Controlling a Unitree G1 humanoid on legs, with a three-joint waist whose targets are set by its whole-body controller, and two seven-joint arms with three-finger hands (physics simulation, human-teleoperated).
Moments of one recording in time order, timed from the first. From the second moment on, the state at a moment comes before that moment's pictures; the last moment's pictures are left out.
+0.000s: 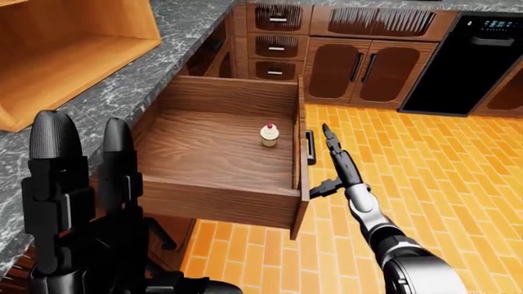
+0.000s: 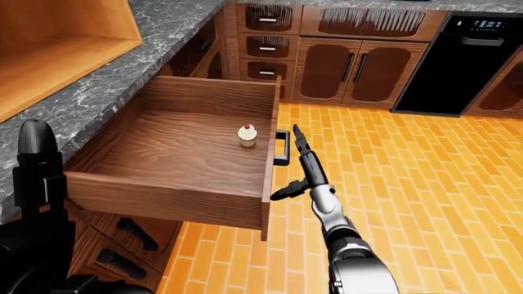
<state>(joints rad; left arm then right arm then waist) 0.43 0.00 -0.04 -0.94 -0.11 -0.30 -0.09 -0.73 -0.23 -0.09 1.34 -0.35 -0.73 -0.06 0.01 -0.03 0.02</state>
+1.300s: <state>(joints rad) 0.42 -0.01 -0.03 -0.96 -0.12 -0.28 -0.09 -0.81 -0.16 -0.04 1.35 -0.50 -0.69 -0.05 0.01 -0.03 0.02</state>
